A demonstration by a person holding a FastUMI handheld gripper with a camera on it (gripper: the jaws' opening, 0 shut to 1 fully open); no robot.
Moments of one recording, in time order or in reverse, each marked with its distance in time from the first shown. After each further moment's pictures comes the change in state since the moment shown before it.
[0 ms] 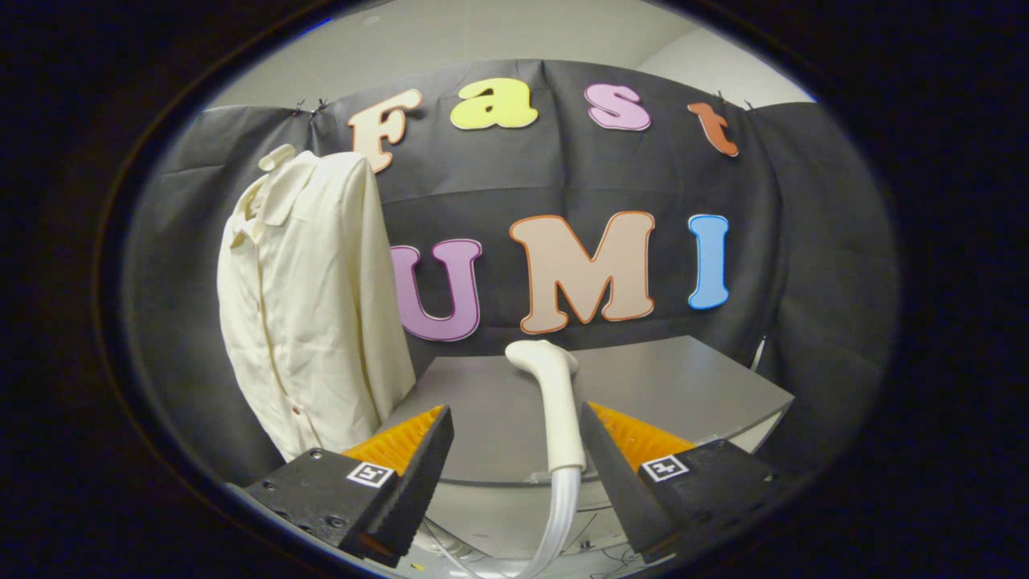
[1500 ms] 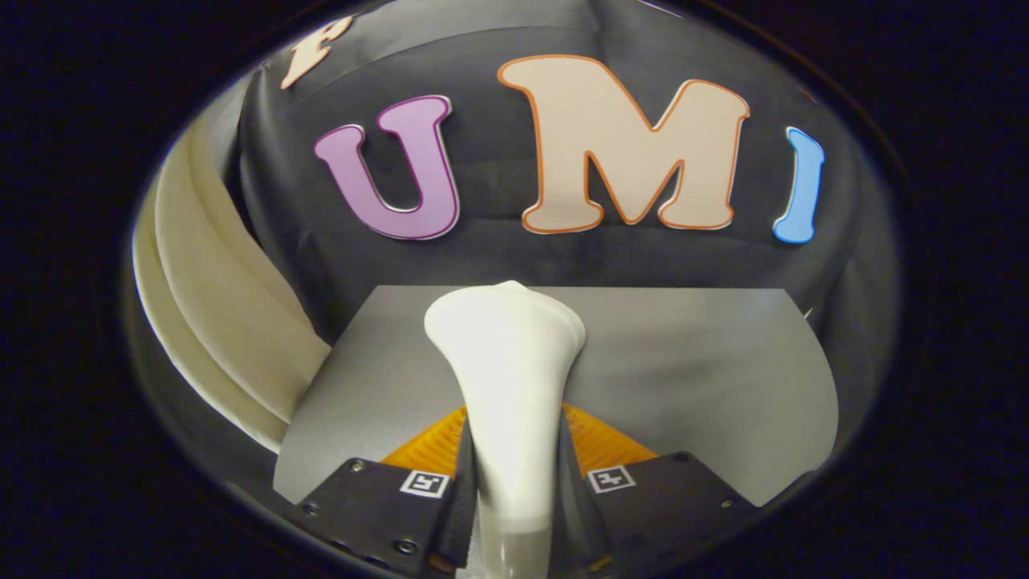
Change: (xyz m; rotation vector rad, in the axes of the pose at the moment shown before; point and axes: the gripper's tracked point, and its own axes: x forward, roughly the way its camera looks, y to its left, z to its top) arm 0.165 -0.022 -0.007 -0.070 0.540 0.079
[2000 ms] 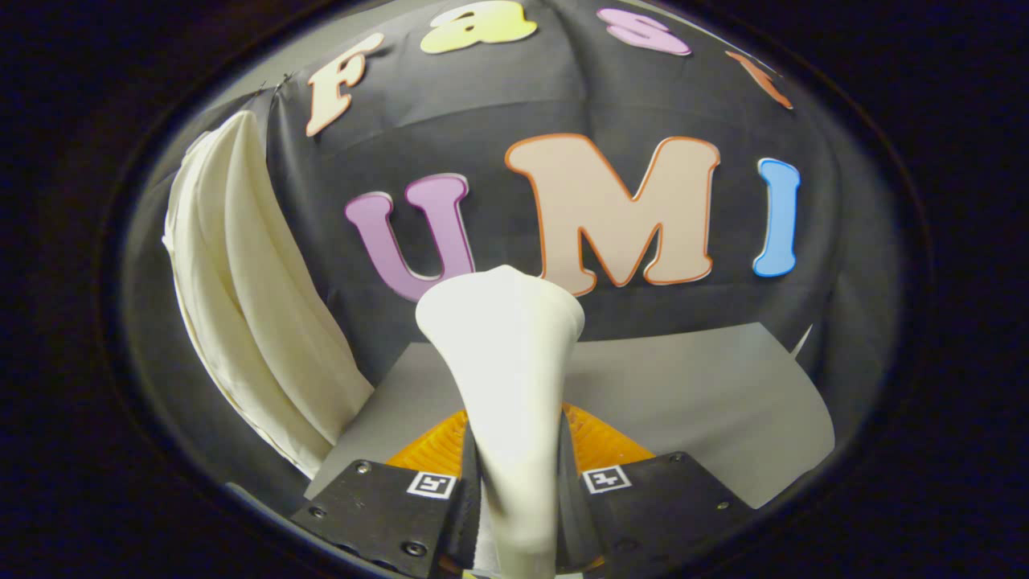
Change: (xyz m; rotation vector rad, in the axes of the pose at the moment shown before) arm -0.046 -0.003 0.029 0.059 -0.331 0.037
